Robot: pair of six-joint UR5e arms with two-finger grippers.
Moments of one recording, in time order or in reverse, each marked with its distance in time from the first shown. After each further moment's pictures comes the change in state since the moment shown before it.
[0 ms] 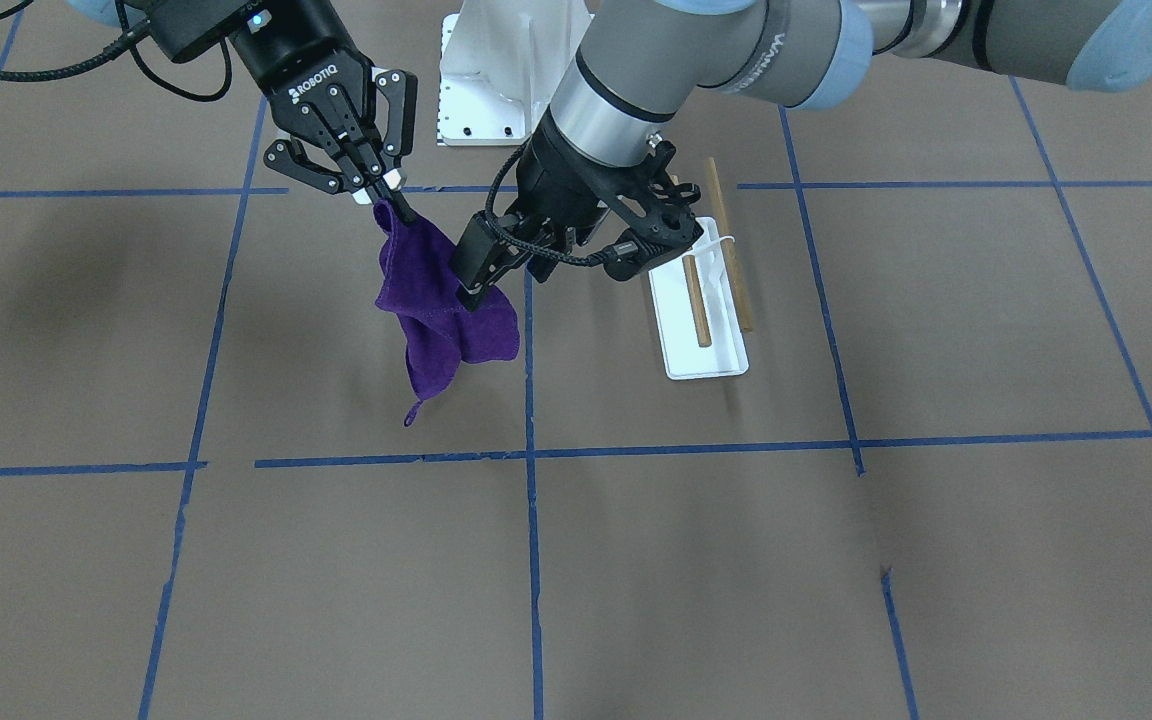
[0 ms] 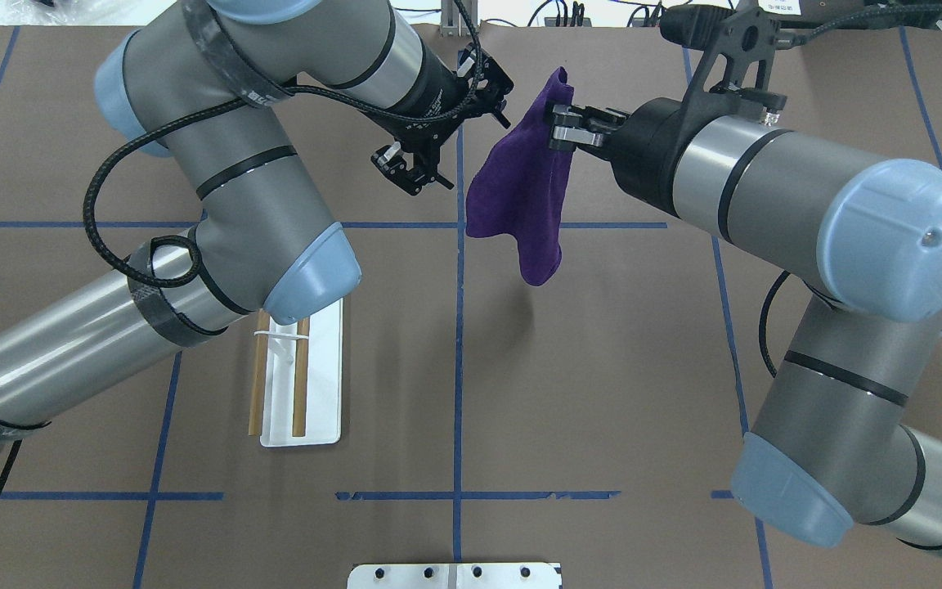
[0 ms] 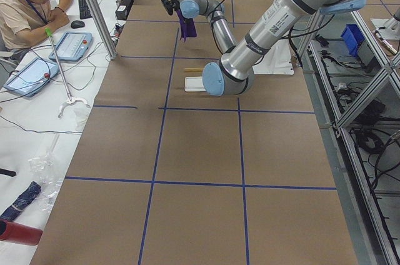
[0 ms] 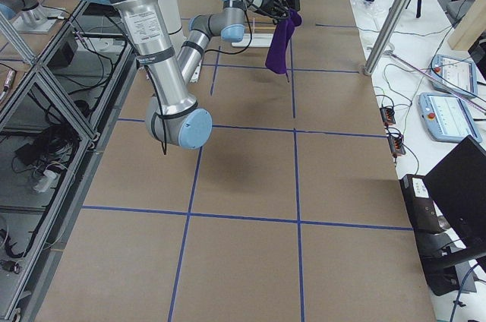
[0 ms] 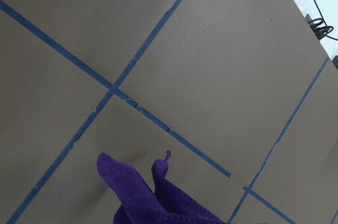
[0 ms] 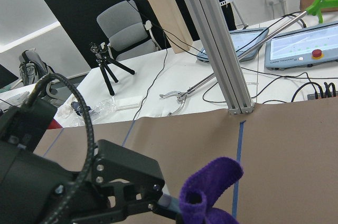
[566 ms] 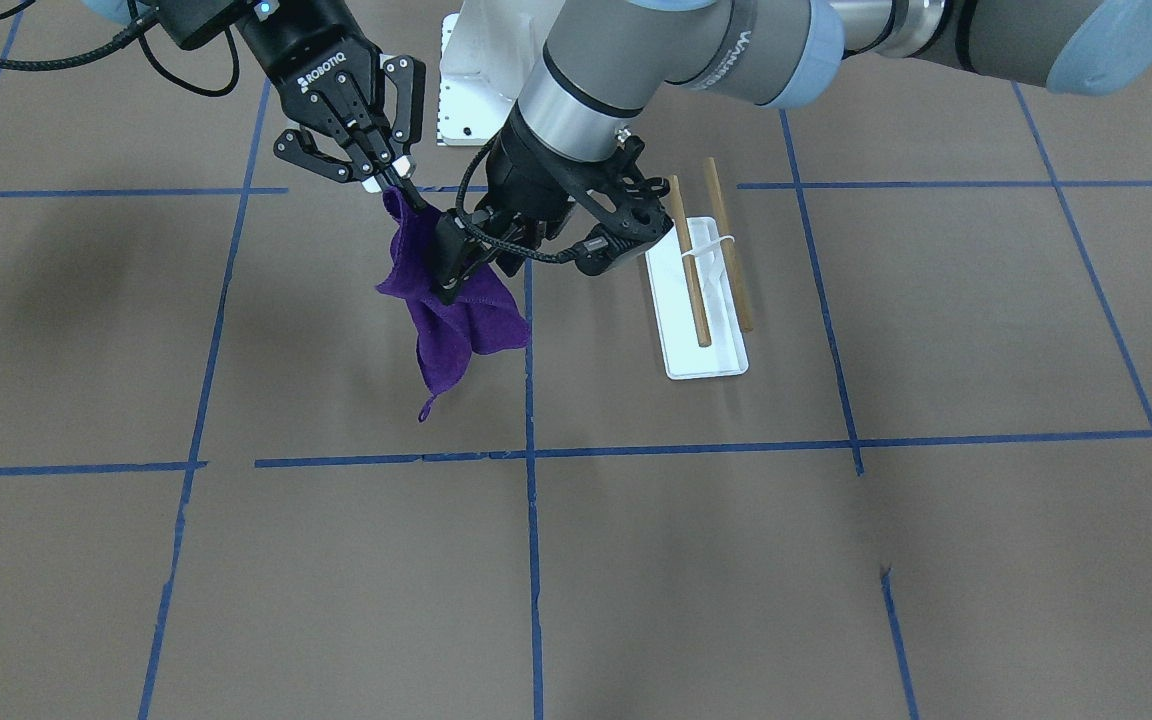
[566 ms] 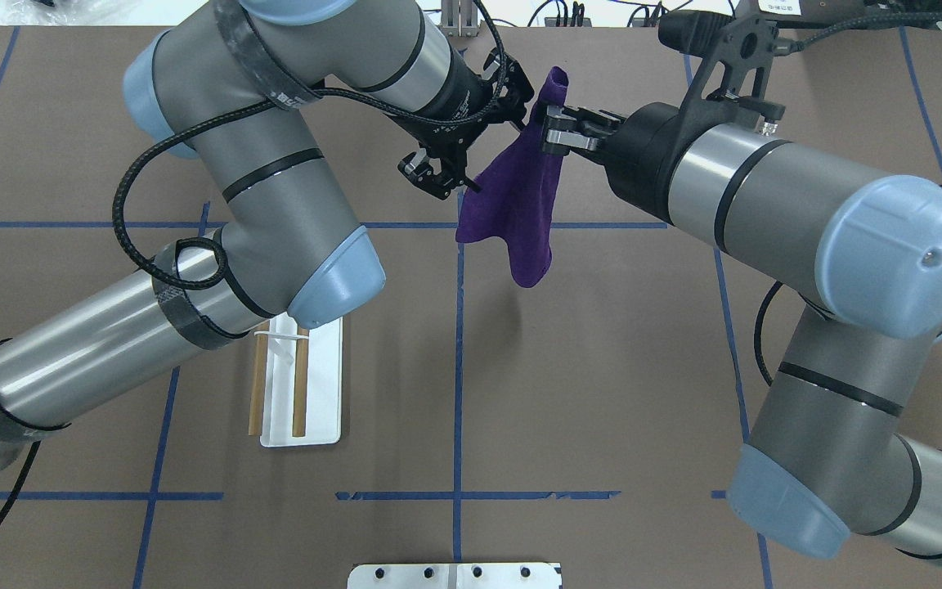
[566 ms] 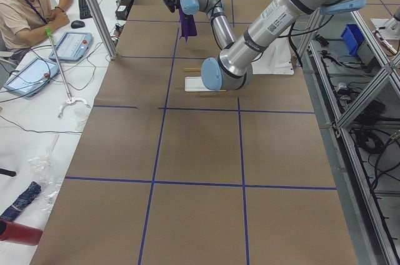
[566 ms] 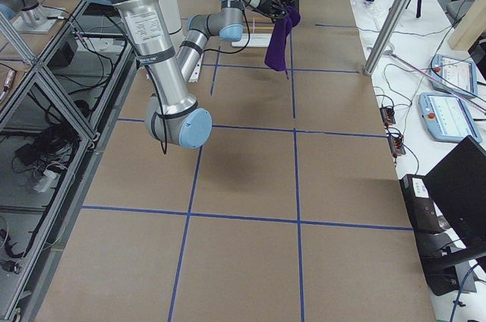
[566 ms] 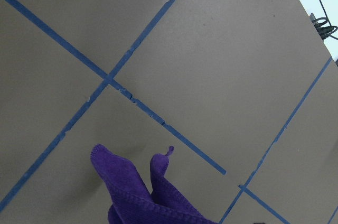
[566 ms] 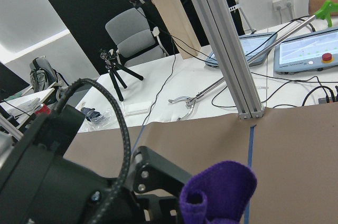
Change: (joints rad) left arm 0.022 -0.033 0.016 -0.002 -0.001 -0.055; right arm -0.014 0.002 0.001 0.037 -0.019 0.000
